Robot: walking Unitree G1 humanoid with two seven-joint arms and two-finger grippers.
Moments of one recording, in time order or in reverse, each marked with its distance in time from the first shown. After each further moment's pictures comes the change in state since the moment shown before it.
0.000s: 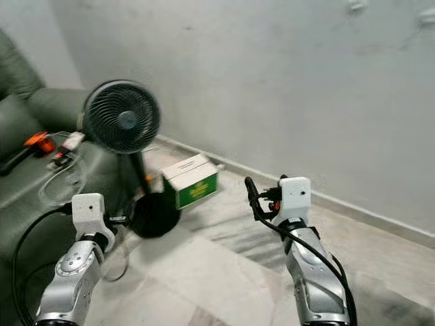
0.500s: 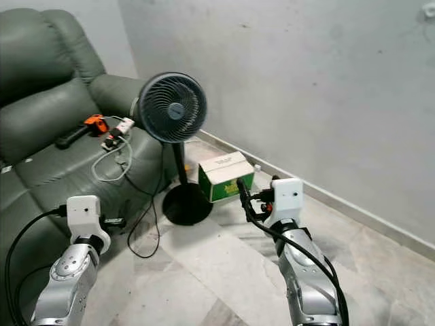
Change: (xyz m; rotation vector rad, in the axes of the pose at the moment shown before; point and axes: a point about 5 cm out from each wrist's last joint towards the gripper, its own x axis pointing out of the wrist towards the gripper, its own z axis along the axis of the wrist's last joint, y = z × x) left arm -0.003 -0.007 0.004 0.007 -0.037 -0.025; right arm -0.002 0.000 -0.002 -0.013 0.007 0.009
